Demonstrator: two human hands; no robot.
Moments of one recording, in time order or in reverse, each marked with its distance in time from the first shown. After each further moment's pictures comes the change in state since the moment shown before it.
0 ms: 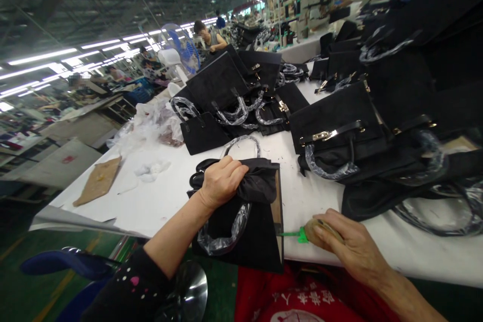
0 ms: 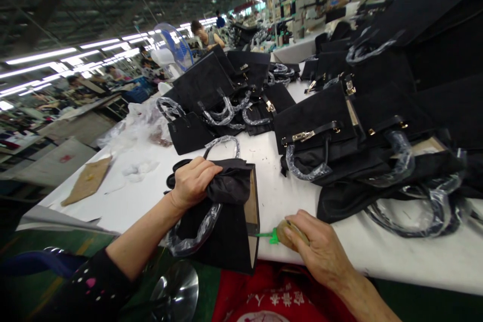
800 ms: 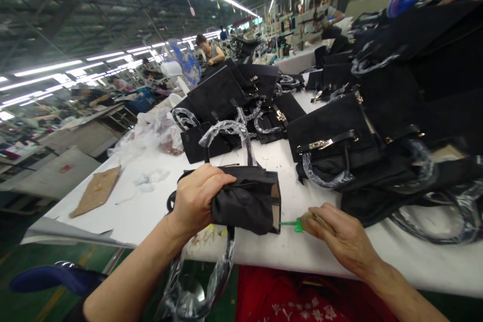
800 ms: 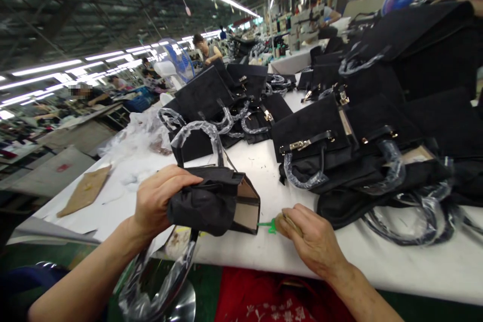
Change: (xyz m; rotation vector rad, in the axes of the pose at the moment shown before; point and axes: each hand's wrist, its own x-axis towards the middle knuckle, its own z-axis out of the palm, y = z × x) left_hand 0.020 0.002 -0.069 -0.261 -0.014 -0.190; right_hand 0.025 0.006 -0.002 -0.209 0.149 -0.150
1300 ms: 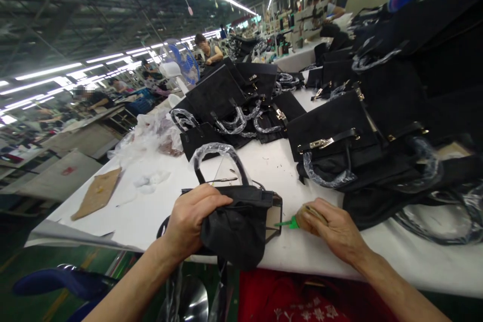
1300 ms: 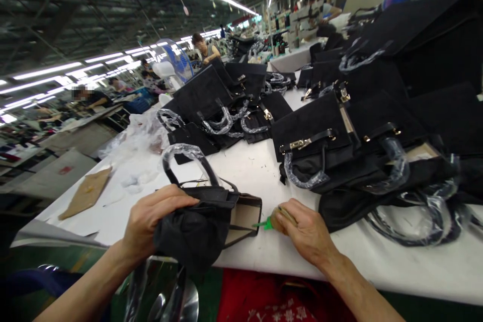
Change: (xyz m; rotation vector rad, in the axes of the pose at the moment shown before) left_hand -0.024 0.013 -0.009 -0.143 -0.112 -0.087; right_hand 0.016 0.011 0.016 0.073 -0.067 0.150
